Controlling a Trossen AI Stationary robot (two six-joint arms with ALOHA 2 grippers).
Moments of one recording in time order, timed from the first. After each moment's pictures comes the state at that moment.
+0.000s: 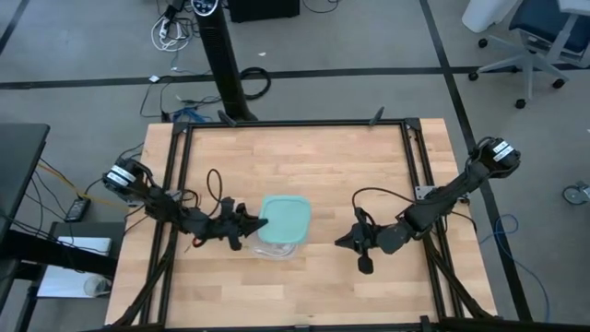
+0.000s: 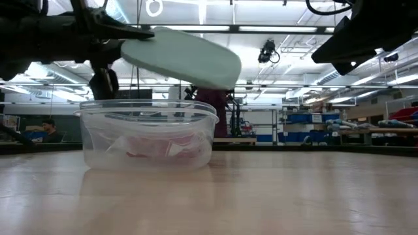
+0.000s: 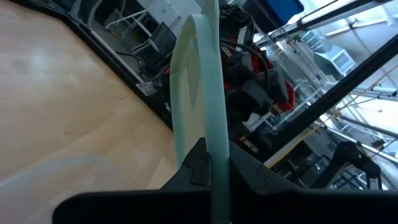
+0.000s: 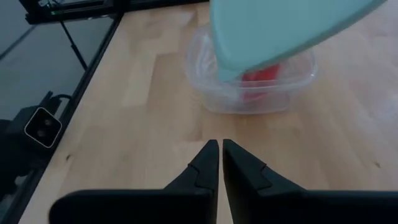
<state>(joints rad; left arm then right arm) -0.48 1.62 0.25 1.54 -0.61 -0.77 0.60 1.31 0.58 0.19 0.49 0.41</state>
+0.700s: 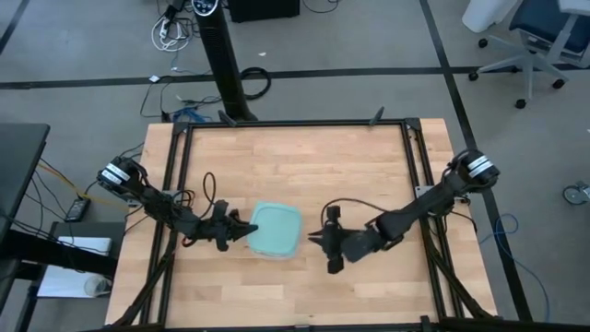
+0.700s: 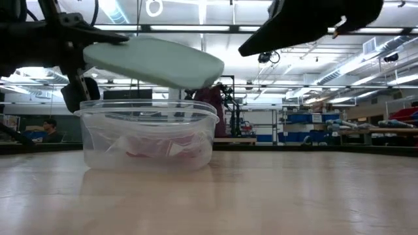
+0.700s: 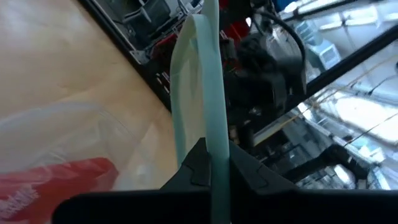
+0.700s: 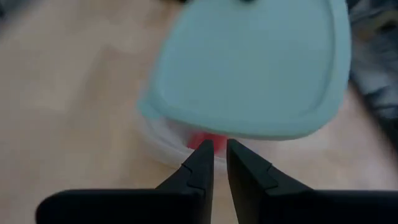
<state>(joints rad) -0.55 1.56 0.13 1.57 -0.59 -0.91 0.51 1.61 0.93 0.07 0.61 -0.04</state>
